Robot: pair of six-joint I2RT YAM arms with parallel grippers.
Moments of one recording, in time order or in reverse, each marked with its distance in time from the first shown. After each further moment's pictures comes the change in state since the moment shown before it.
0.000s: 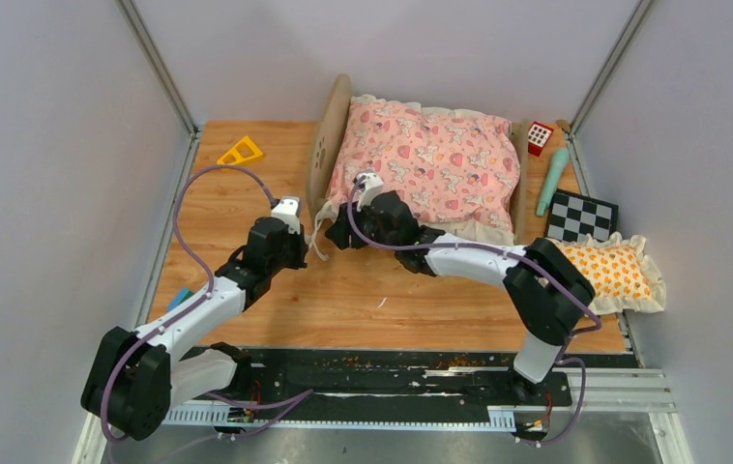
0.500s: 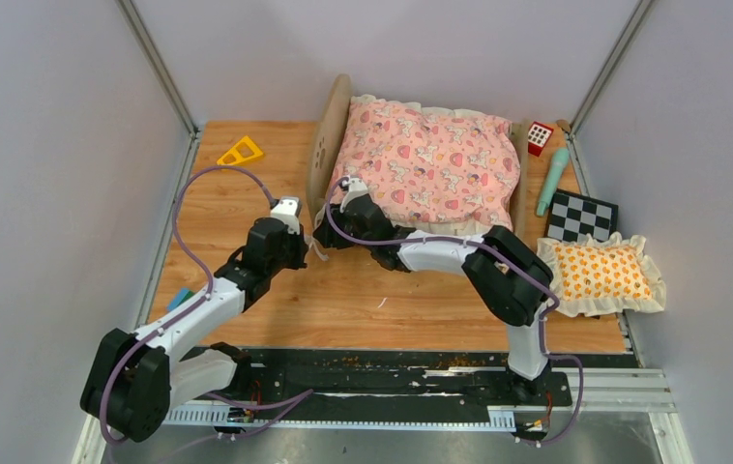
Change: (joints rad) left arm 0.000 -0.008 -0.005 0.002 0.001 -0.006; right arm 0.036 0.236 0.164 -0.005 0.096 0.161
